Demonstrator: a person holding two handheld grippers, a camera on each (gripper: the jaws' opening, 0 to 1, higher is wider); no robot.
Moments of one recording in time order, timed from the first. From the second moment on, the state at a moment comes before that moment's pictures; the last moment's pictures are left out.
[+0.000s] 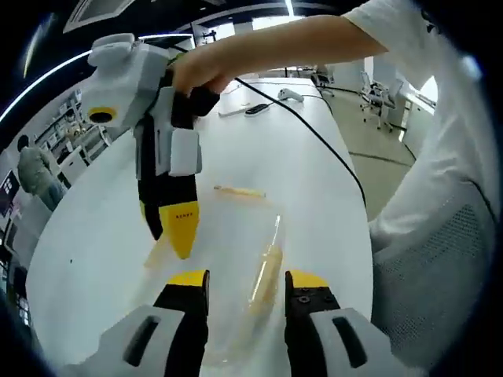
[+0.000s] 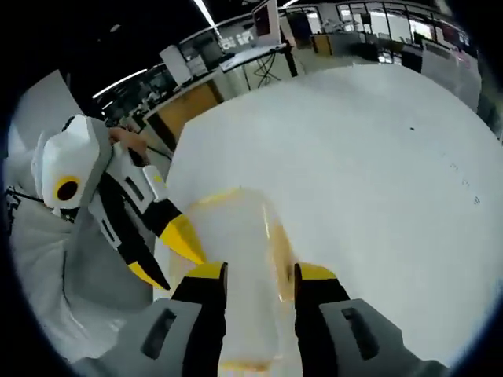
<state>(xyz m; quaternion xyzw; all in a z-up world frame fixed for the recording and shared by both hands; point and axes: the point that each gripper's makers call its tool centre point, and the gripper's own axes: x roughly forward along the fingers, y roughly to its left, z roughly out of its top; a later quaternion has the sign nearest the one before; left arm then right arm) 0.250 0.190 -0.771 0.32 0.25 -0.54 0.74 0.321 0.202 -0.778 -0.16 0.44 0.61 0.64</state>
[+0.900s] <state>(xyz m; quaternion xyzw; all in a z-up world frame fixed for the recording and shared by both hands) 0.250 0.193 -0.777 0.43 0.20 -0.53 0.70 0.318 0.210 -0.784 -0.14 0.50 0.62 0.59</state>
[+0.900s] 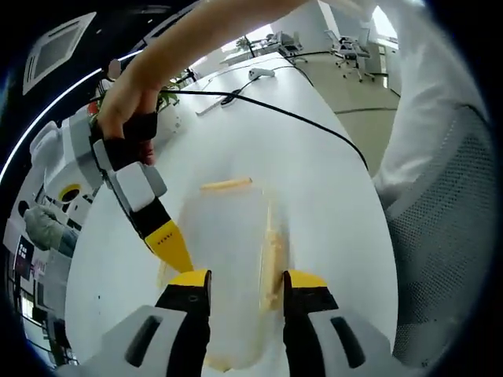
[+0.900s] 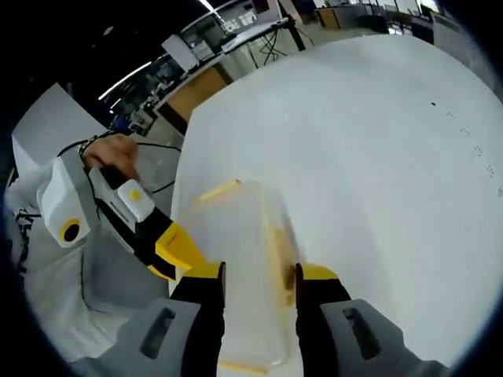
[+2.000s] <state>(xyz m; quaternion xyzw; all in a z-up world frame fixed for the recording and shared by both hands) 0.263 0.197 -0.776 0.45 0.20 -0.51 0.71 0.318 0.207 -0.785 -0.18 0.57 0.59 0.54</state>
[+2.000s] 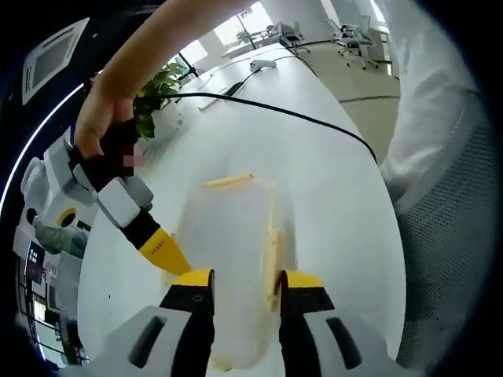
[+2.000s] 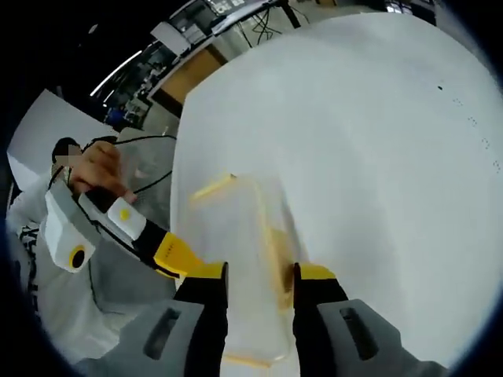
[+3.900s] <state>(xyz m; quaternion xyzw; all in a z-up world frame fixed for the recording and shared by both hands) 0.253 0.190 -0.780 0.46 0.18 -0.52 0.70 0.314 0.209 -0.785 -0.30 0.60 0.56 0.48</state>
